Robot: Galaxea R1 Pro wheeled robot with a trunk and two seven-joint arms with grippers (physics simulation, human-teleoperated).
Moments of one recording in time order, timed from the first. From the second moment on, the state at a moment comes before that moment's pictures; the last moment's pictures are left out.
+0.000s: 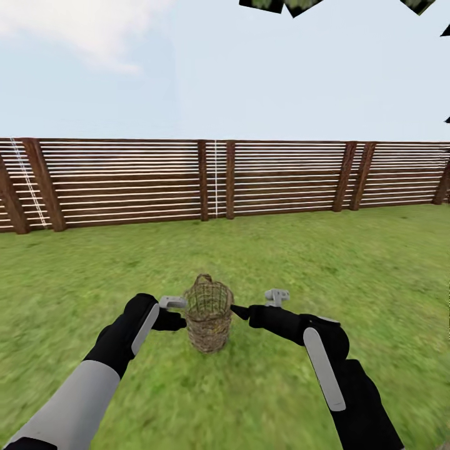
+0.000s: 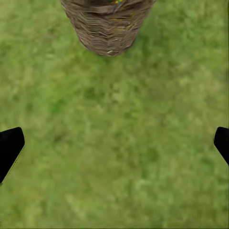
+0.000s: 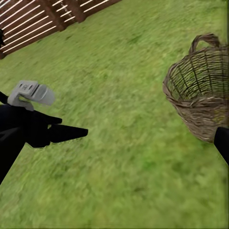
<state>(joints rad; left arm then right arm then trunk) -0.73 0.01 -0.19 -0.94 0.19 1.04 0.03 -0.41 0.07 0.10 -1.57 -0.39 0.92 0.26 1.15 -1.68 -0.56</state>
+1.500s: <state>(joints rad) -0.73 0.01 -0.19 -0.94 0.19 1.04 0.03 -0.41 0.07 0.10 -1.57 -0.39 0.92 0.26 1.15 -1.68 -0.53</state>
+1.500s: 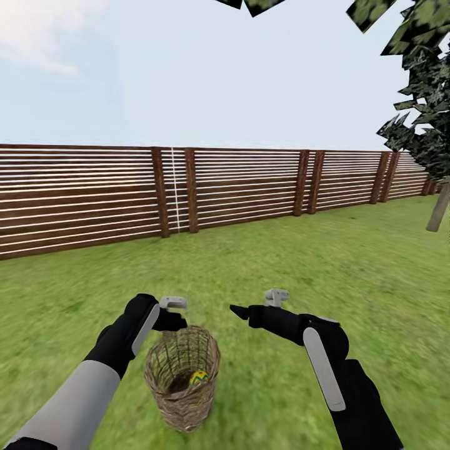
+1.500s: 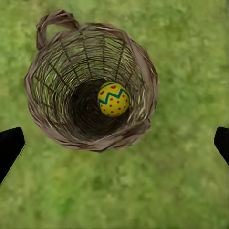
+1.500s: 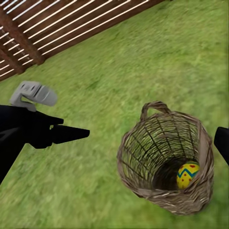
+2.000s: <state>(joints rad) -0.73 0.01 -0.19 -0.94 0.19 1.04 0.03 -0.41 0.07 0.10 -1.57 -0.39 0.92 0.26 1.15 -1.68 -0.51</state>
